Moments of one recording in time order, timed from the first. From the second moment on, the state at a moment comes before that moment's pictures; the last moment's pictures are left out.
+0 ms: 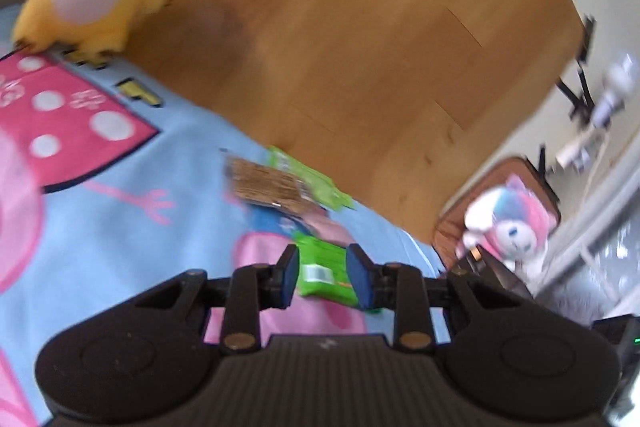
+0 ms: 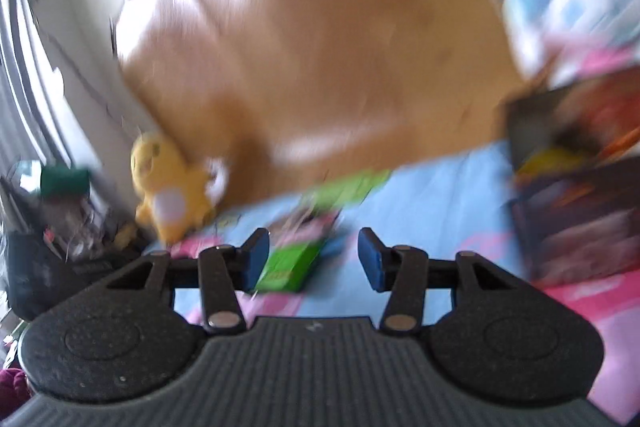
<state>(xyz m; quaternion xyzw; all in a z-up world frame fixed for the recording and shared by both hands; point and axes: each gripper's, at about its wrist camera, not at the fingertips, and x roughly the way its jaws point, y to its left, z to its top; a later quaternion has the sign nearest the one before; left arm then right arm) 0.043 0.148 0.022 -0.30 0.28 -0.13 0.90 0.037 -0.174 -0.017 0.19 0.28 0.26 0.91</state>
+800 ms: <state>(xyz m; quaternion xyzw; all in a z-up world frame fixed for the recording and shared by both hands) 0.056 0.087 -0.003 -0.32 0.35 -0.22 0.85 -0.006 -0.166 -0.036 0.22 0.34 0.25 0.88</state>
